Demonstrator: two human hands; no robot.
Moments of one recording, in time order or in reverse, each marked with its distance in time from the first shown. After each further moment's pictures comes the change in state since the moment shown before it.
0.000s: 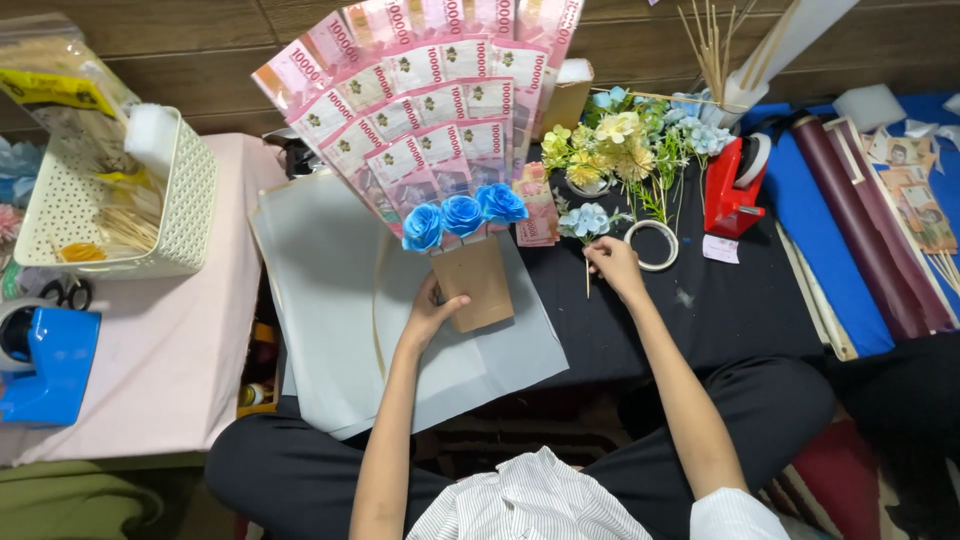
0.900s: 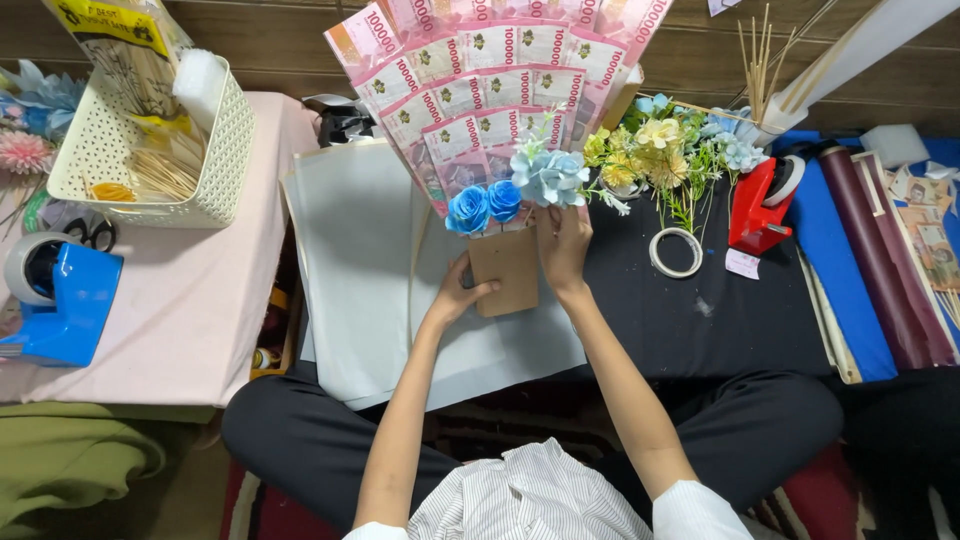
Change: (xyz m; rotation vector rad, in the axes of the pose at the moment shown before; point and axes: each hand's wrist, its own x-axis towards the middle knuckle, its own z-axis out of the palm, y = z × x) left_hand 0.009 -0.014 -0.010 0.010 -0.081 0.063; right_hand -0.110 -0.232 0.094 -0.091 0.450 -0.741
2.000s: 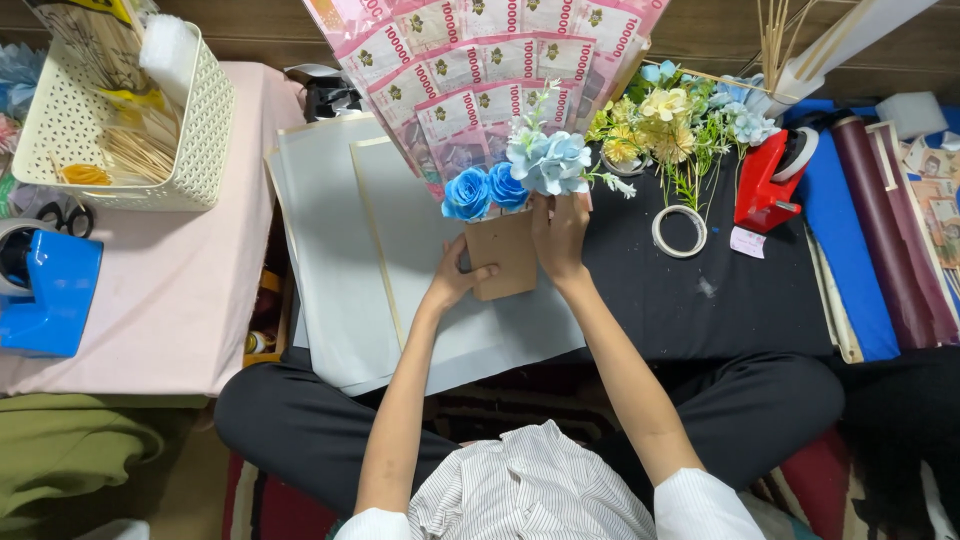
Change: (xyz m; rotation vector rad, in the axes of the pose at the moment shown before) left_hand 0.008 -0.018 0.002 -0.024 -0.009 0.008; right_hand -0.007 0.021 0.010 -0.034 0.010 -0.170
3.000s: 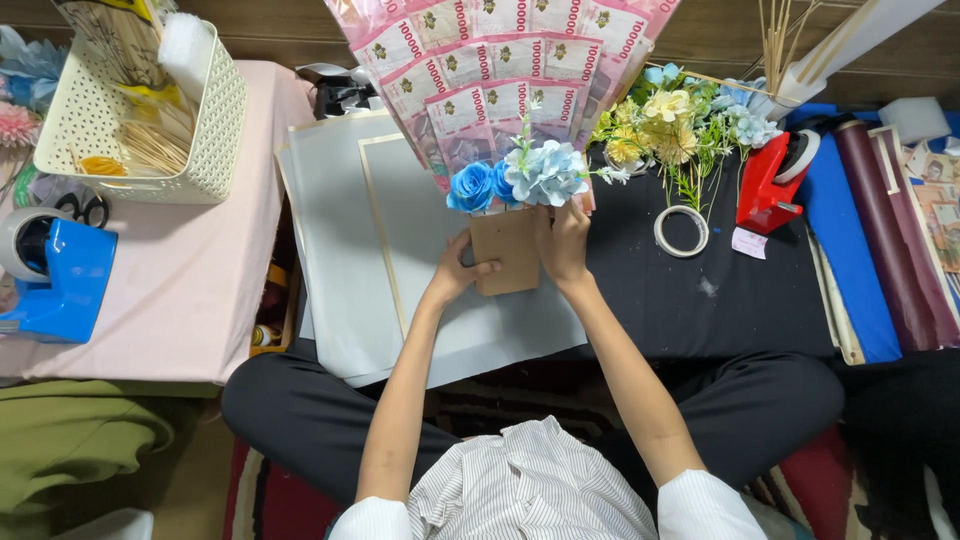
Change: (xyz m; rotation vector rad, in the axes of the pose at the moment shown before) left_hand -0.007 0.013 -0.003 0.056 0.025 0.048; right_hand -0.012 -0.002 -0.014 -0.015 -0.100 -0.042
